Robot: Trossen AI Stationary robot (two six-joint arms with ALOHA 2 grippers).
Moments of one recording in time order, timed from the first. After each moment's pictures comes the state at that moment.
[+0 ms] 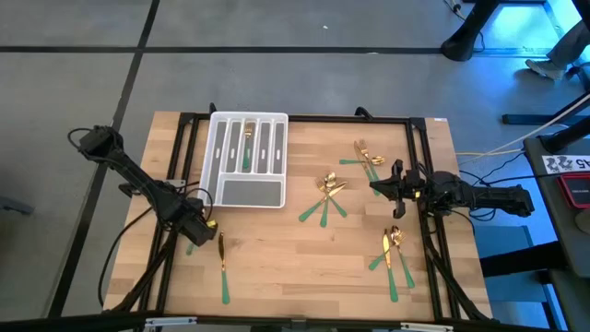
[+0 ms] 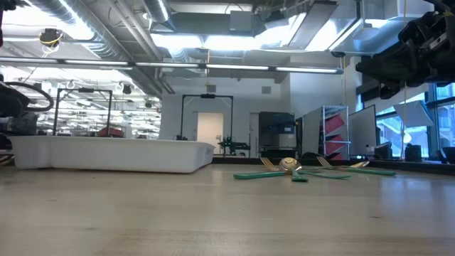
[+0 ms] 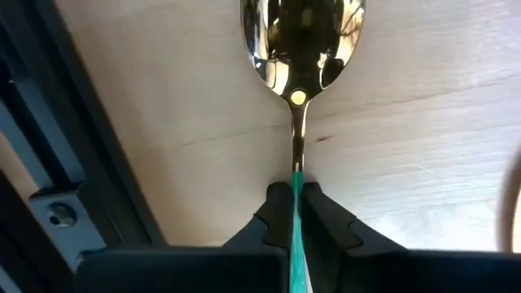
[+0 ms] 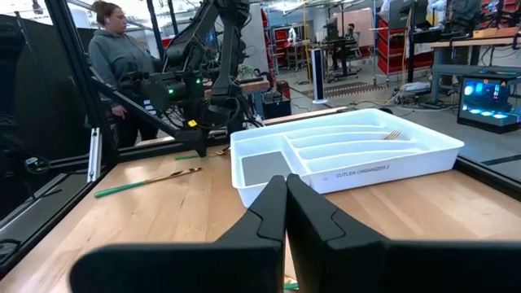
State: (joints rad) left arm -0.67 1.16 0.43 -0.81 0.03 -2.02; right arm -0.01 0.02 0.01 0.02 0.09 0.13
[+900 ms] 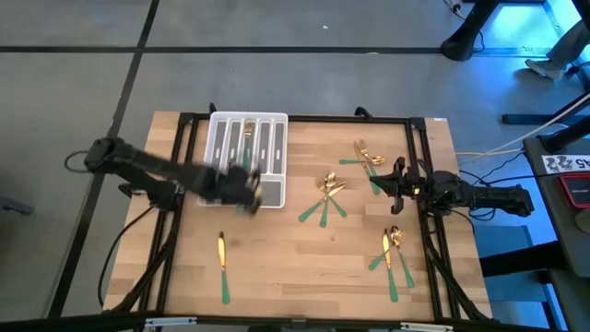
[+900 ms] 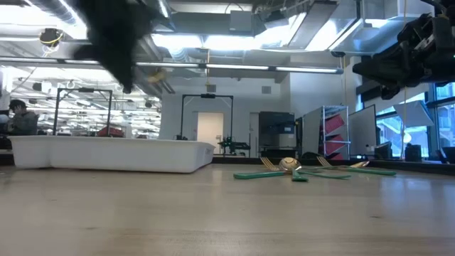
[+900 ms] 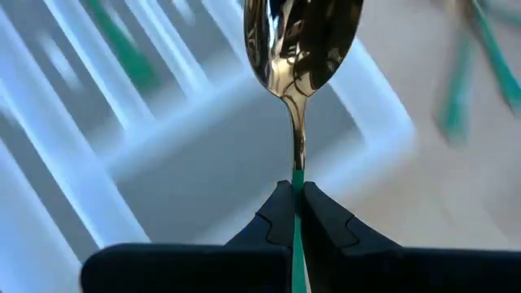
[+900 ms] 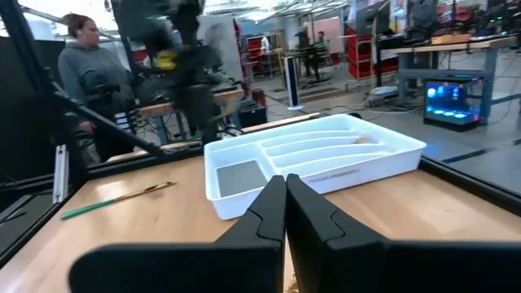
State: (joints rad) left arm -0.09 1.35 1.05 -0.93 -0.39 -1.02; right arm -0.01 0.02 0.01 0.04 0.18 0.15
